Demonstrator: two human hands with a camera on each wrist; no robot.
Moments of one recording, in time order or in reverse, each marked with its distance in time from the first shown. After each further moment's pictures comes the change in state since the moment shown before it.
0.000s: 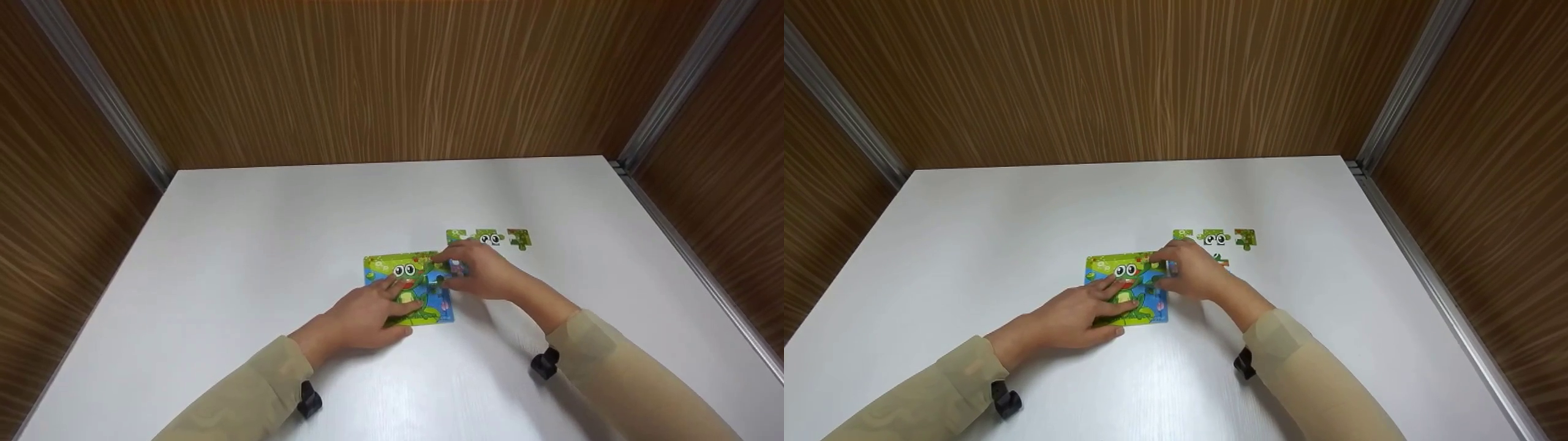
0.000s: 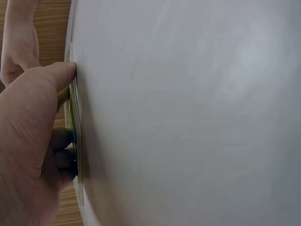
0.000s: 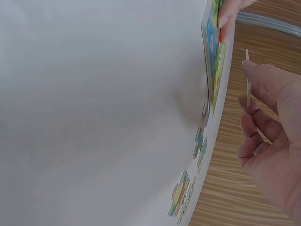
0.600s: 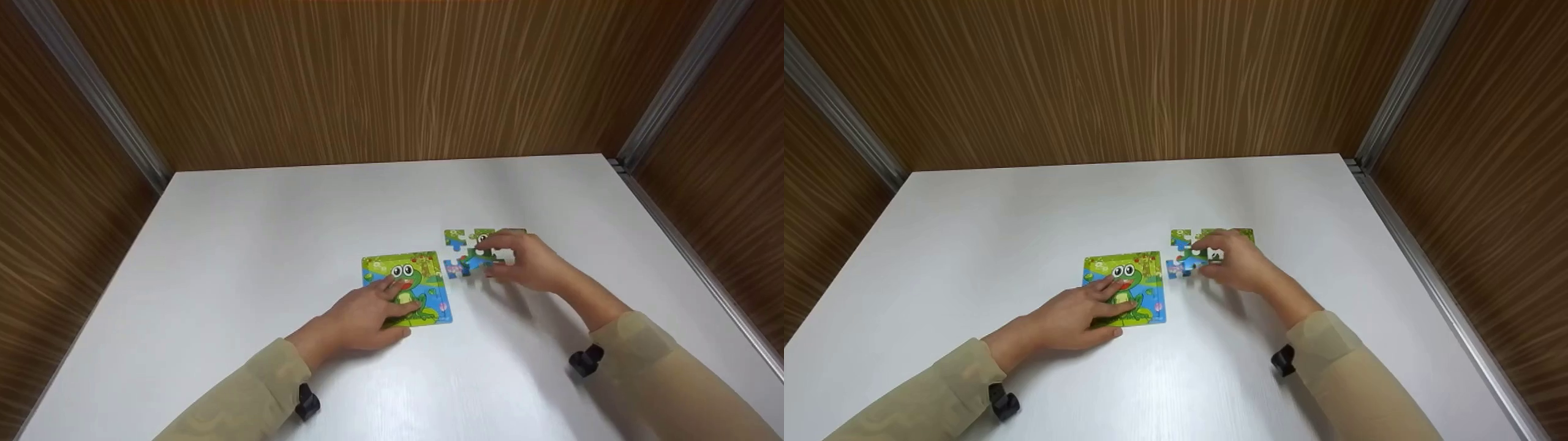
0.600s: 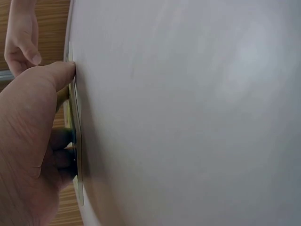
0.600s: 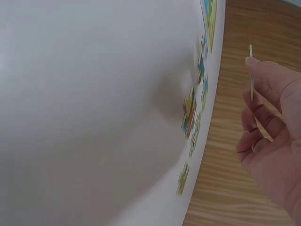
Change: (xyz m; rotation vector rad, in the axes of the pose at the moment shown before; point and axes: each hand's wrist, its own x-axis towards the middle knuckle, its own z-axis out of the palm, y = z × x) left_hand -0.001 0.001 0.004 -0.012 -0.008 -0.012; right_hand -0.040 0.046 -0.036 0.062 0.079 0.153
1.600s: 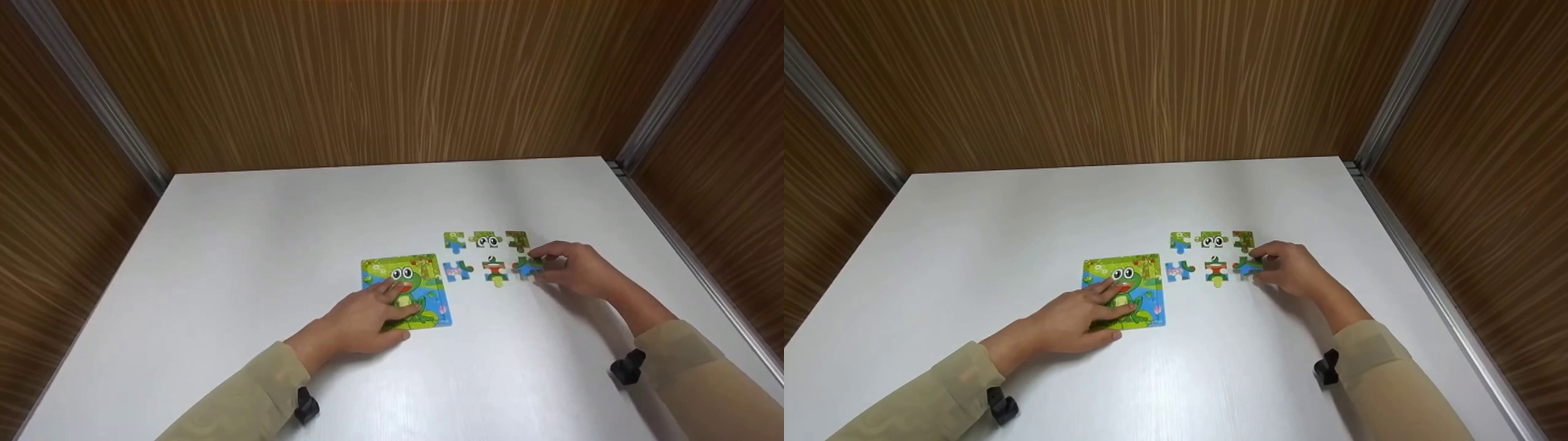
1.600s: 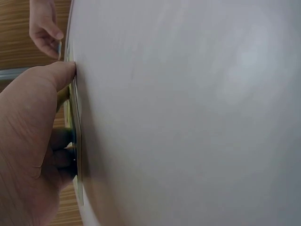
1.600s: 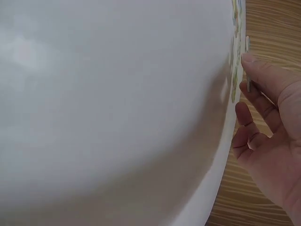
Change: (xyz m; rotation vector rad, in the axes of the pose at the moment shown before) left_hand 0.000 -0.001 0.004 0.018 0.017 0.007; right_hand -0.045 0.073 -0.031 -0.006 0.012 0.274
